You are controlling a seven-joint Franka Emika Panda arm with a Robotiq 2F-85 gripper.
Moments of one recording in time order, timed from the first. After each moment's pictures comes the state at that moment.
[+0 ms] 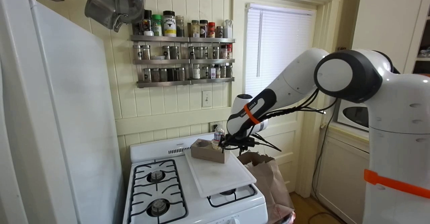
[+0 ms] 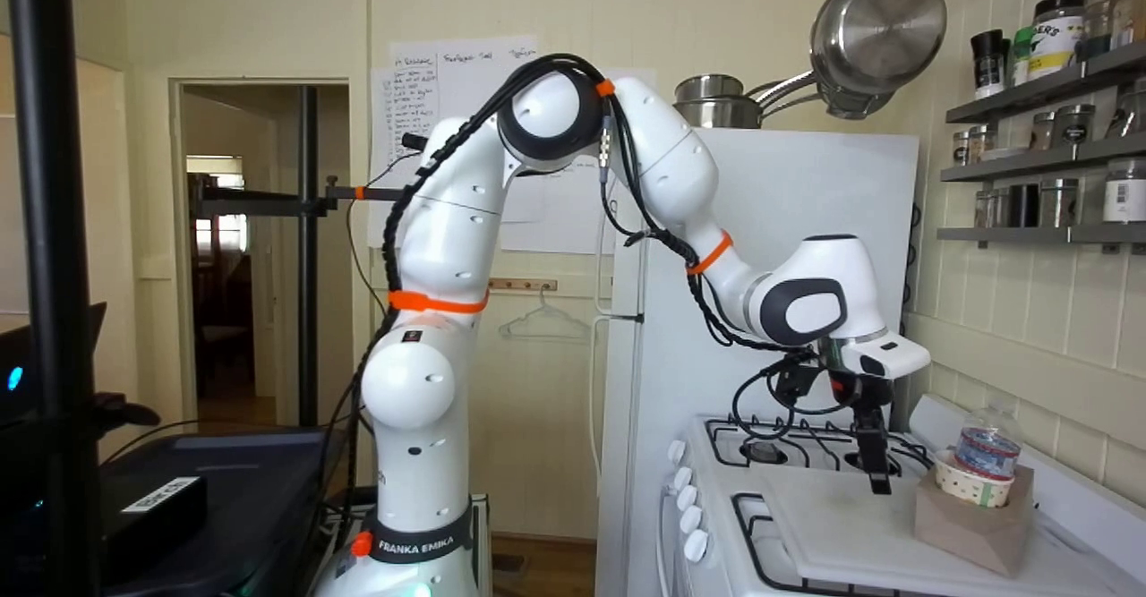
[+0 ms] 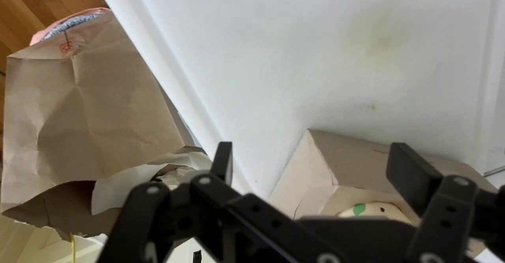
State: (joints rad) arm -0.05 0.18 -0.07 -2.20 -0.04 2.68 0.62
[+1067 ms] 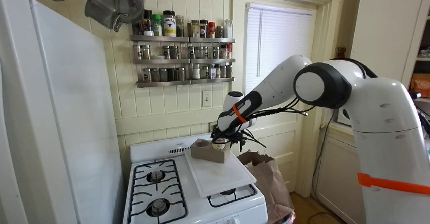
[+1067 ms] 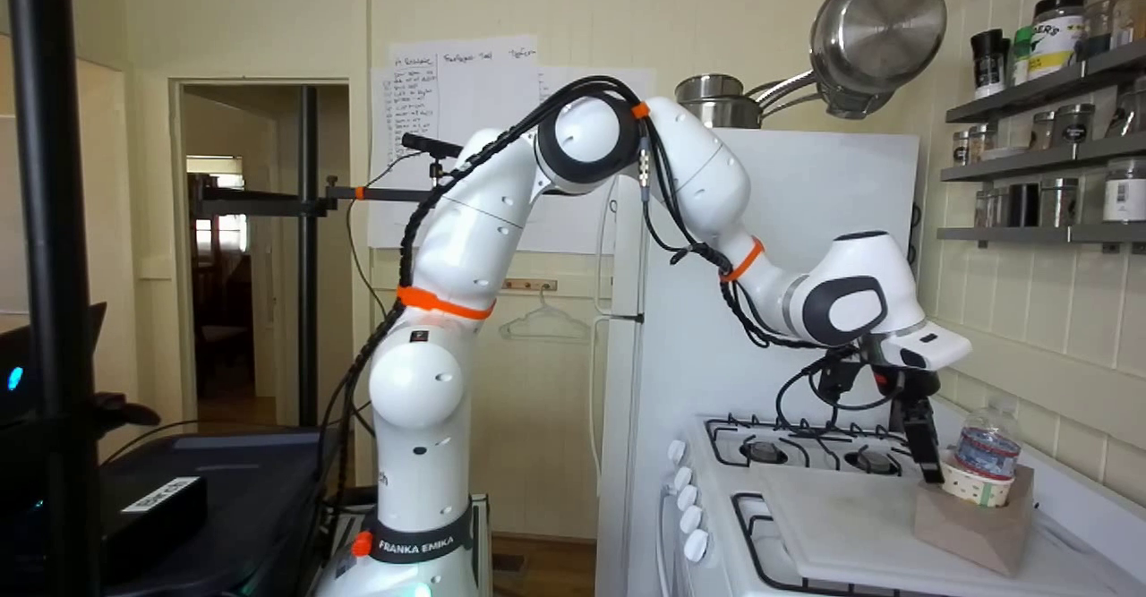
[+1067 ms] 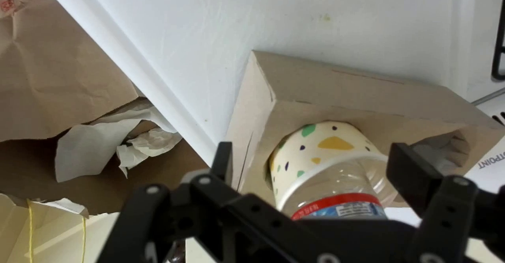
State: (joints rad) arm 0.03 0.33 -0.15 -1.97 -0.04 2.69 0.72
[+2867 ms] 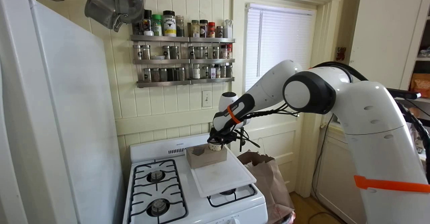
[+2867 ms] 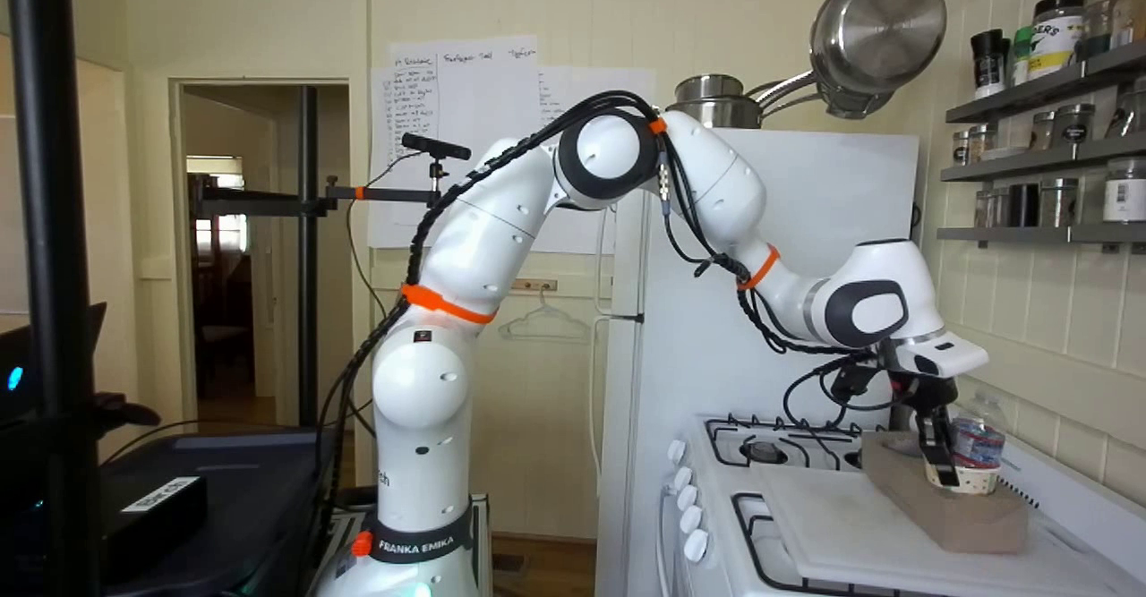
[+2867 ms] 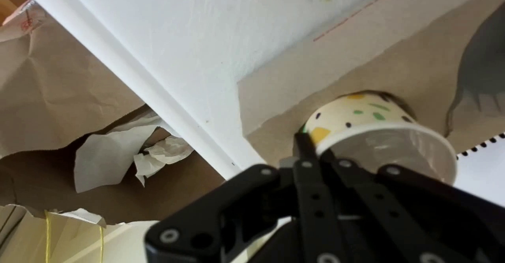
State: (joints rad) arm 0.06 0.43 -0.19 -1.84 -0.06 2.59 0.82
